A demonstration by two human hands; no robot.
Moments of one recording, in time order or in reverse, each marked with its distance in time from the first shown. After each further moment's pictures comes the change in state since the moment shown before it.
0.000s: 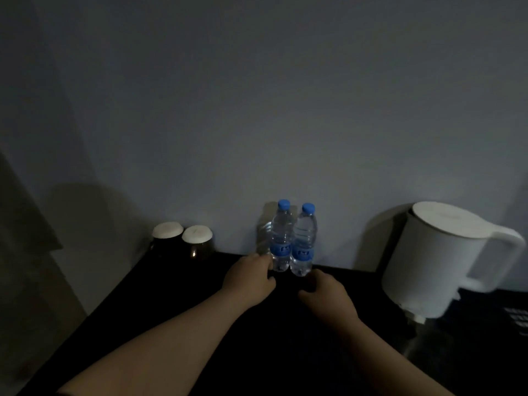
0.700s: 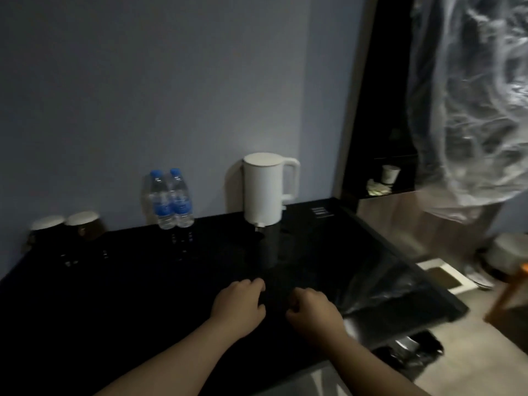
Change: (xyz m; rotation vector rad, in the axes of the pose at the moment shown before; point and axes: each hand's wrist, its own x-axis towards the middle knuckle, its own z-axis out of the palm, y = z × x) left_hand -0.266 0.198 0.091 0.061 -0.313 0.458; right_hand -0.336 0.171 -0.068 -0.202 0.103 0.197
